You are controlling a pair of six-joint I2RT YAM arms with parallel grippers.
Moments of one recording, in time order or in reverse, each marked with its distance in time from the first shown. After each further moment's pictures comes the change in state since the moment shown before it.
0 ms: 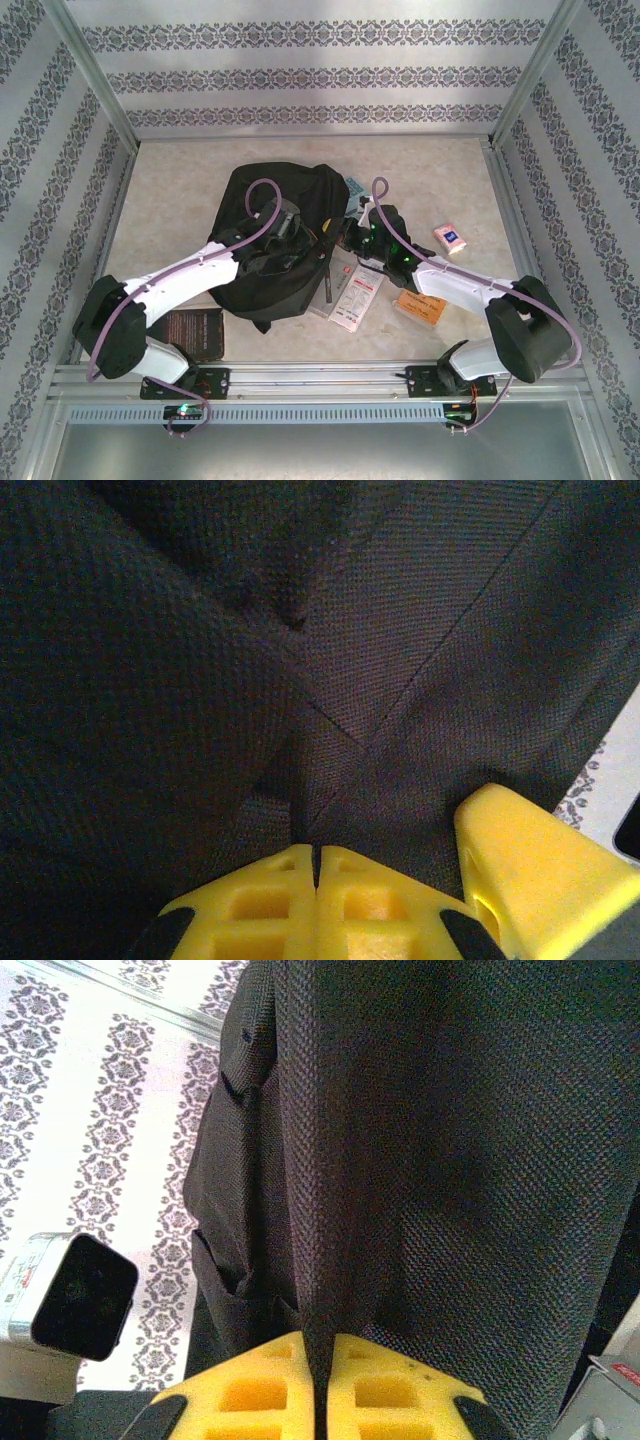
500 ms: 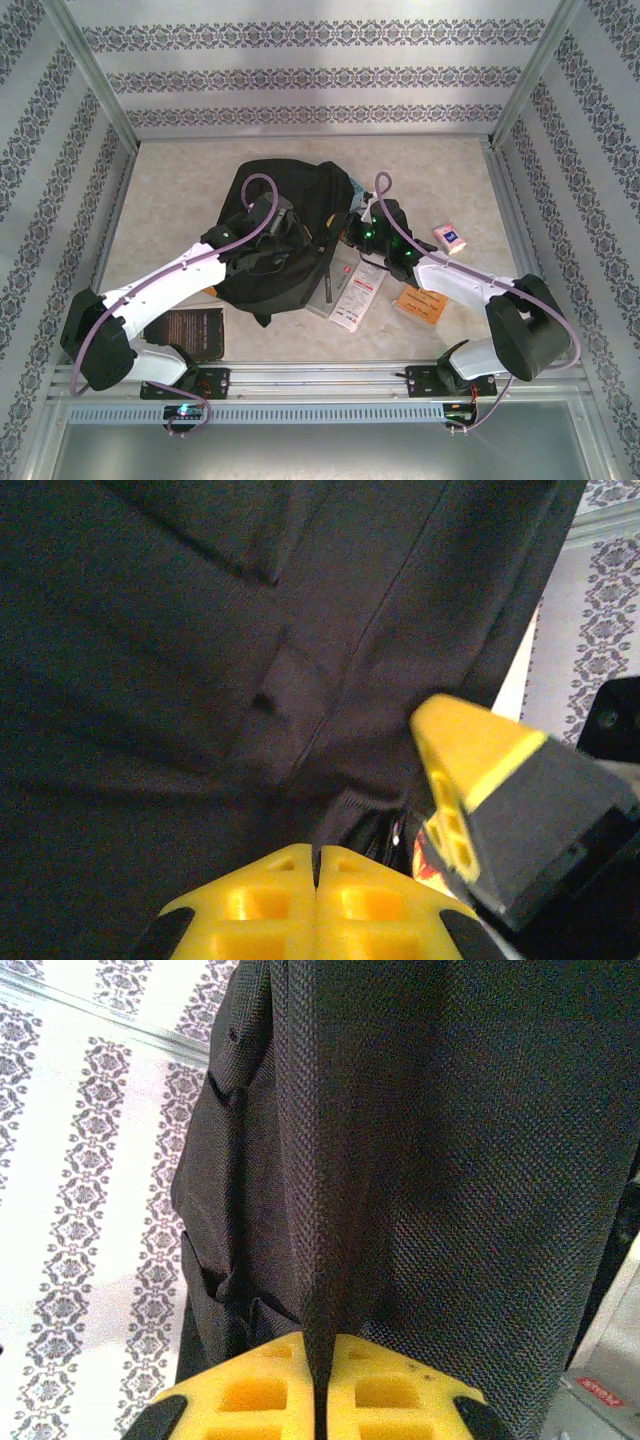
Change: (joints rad) left arm -0.001 -0.083 0.060 -0.150 -0.021 0.176; right arm -0.045 0.019 0.047 -0.065 0.008 0.000
